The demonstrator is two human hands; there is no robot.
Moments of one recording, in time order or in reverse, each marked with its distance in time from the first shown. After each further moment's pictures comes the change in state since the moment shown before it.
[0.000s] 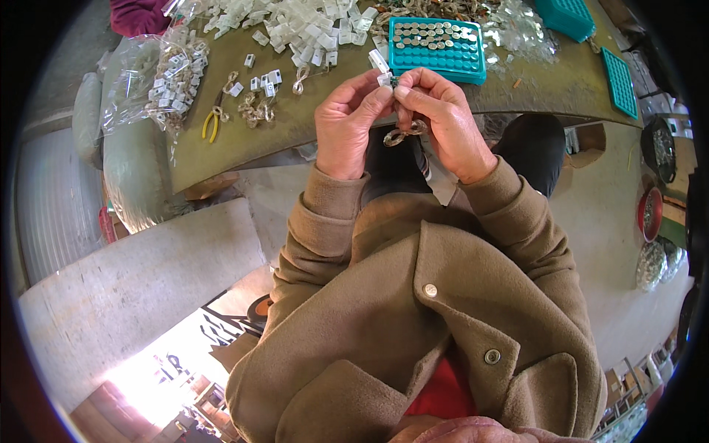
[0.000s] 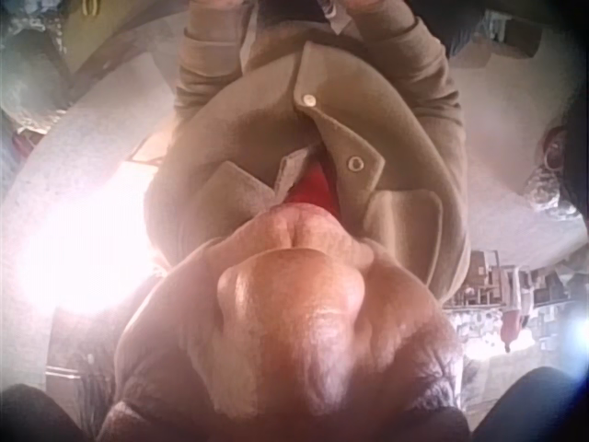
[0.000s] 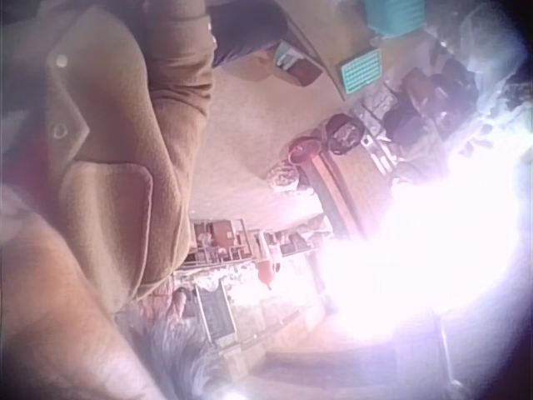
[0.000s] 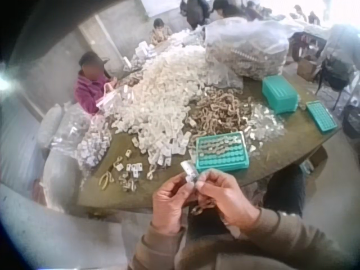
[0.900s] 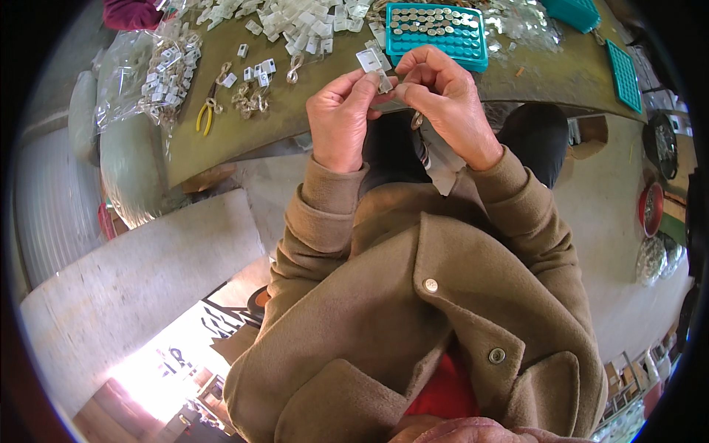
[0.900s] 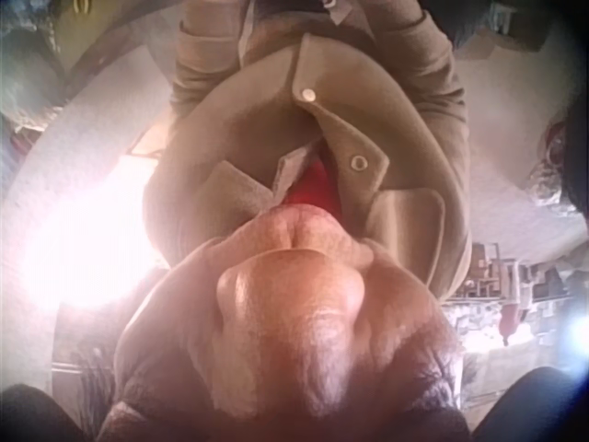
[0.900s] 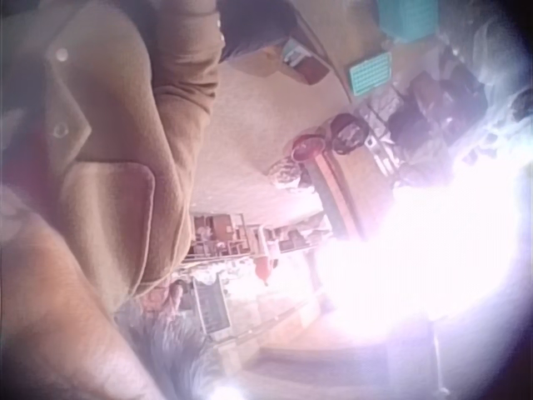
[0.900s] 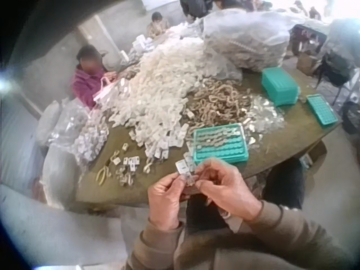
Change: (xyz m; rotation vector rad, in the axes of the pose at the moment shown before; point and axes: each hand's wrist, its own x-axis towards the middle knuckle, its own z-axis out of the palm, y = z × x) left_hand -0.006 0.011 0.008 0.241 0.145 -0.111; right_hand 0.000 -0.003 -0.003 -0.439 0.046 -0.261
